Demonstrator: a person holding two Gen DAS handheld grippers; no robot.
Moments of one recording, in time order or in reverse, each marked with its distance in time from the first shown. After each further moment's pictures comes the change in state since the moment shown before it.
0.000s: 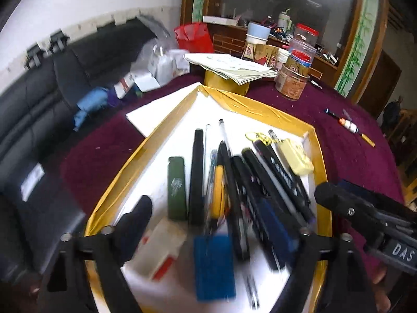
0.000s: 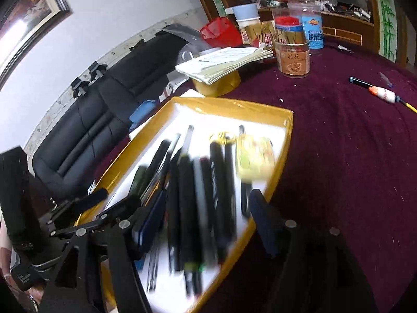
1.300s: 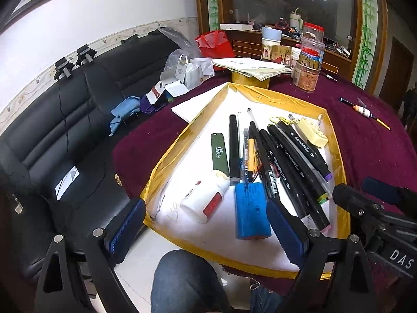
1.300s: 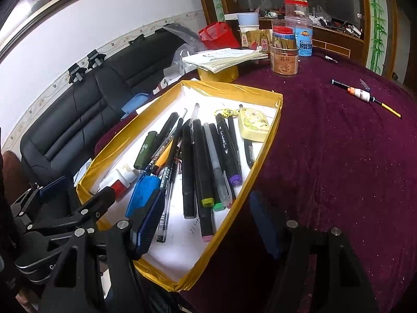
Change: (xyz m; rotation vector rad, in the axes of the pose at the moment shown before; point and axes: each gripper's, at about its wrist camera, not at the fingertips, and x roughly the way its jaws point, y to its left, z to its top) left arm -0.043 0.015 -0.039 0.036 -0.031 0.154; right arm -0.034 0.035 -0.052 -0.062 -0.020 -0.109
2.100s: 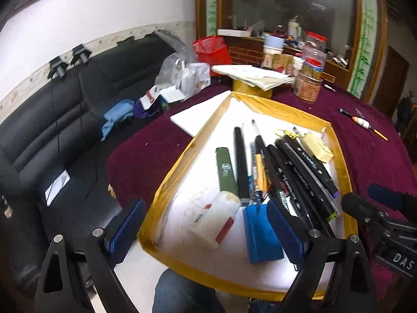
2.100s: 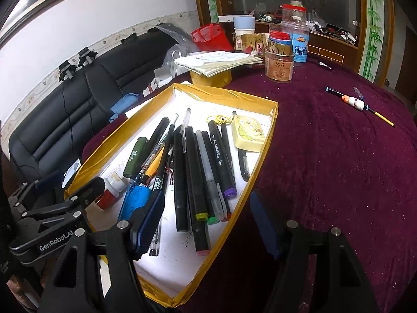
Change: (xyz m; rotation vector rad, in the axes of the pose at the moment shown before) left arm 0.018 0.020 0.015 -0.014 -0.042 -0.066; right arm 0.009 0.010 0.012 -0.022 -0.007 -0.078
